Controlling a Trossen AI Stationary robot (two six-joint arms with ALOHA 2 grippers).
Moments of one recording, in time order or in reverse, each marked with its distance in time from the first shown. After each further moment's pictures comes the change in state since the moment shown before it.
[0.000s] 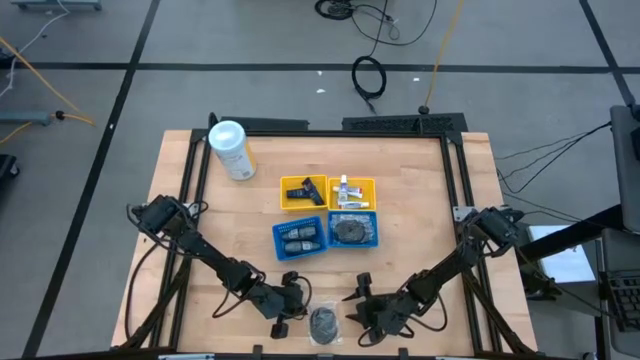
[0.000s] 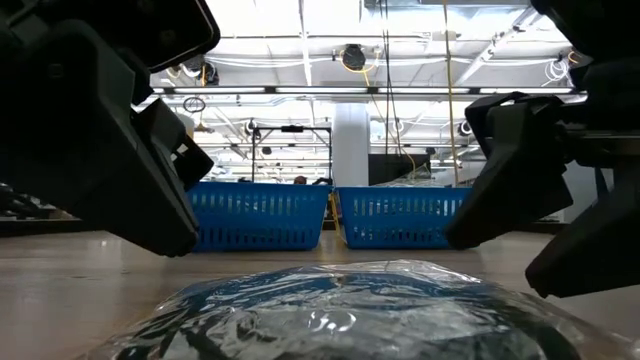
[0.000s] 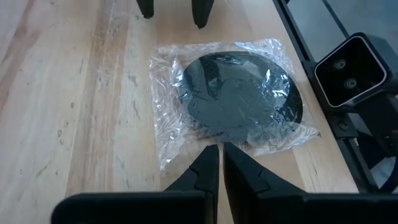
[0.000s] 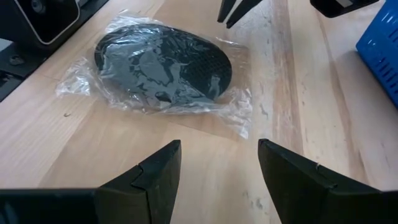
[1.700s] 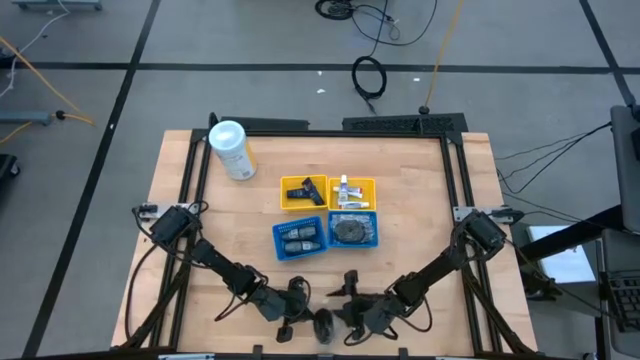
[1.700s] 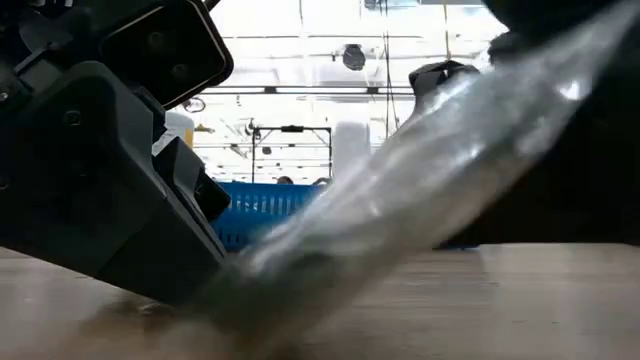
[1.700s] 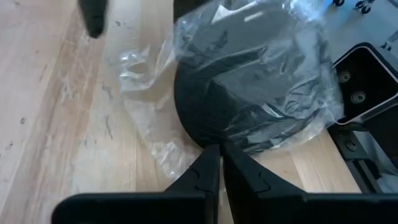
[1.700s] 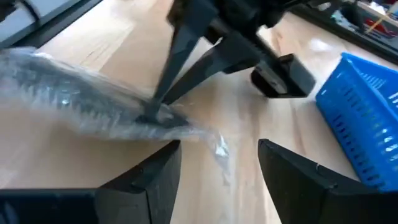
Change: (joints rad) left arm -0.005 0.155 0.002 0.188 0.031 -0.038; right arm -0.063 0.091 0.126 0.074 0.101 -0.187
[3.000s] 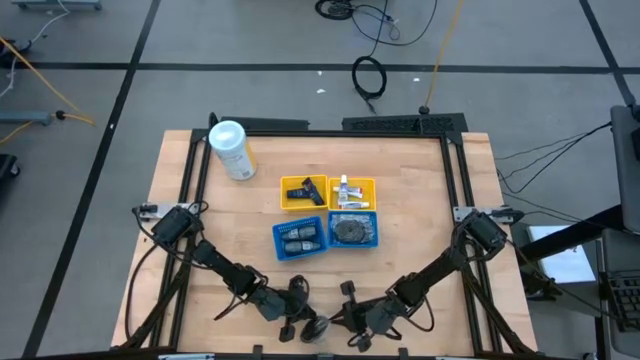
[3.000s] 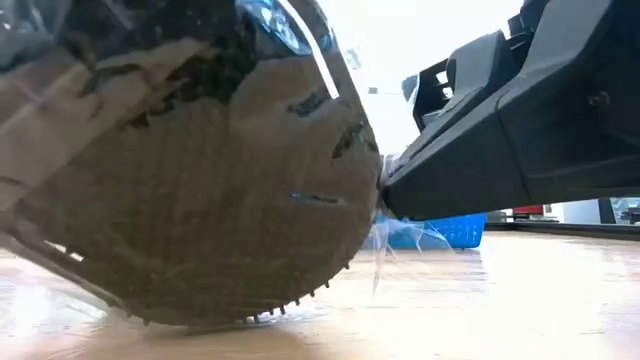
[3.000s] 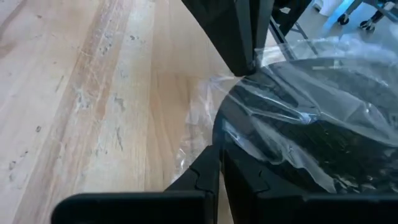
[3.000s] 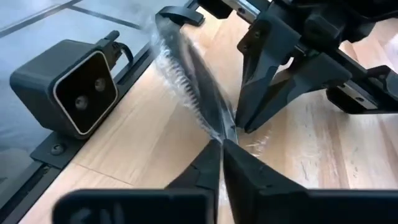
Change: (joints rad) left arm 0.001 0.004 -0.002 0.065 -0.061 -0.019; right arm 0.010 -0.003 0.001 0.064 -0.238 0.100
